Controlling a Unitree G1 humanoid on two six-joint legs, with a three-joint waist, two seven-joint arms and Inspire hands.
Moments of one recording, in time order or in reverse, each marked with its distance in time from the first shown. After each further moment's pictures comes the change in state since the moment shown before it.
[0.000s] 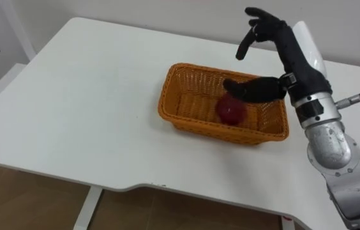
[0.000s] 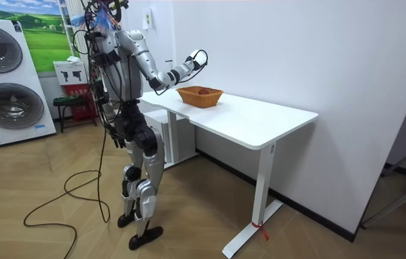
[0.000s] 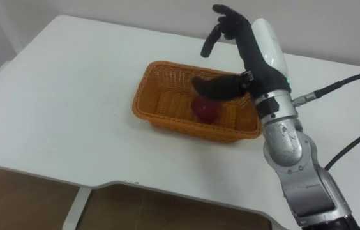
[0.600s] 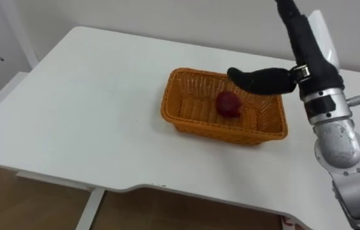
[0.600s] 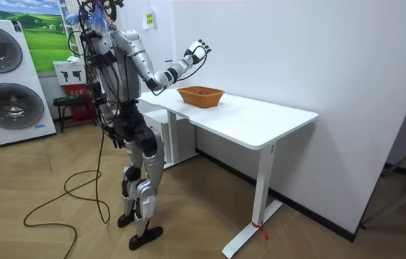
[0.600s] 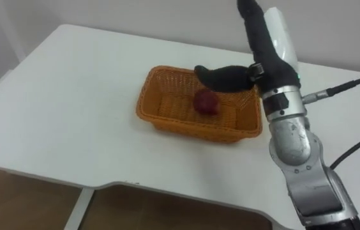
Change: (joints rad) left arm 0.036 -0.003 0.026 0.007 -0.002 -0.017 0.028; right arm 0.022 -0.001 -0.125 -0.039 0.132 -0.045 -0.089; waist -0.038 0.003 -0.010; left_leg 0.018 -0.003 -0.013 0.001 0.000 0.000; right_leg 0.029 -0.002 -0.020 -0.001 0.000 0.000
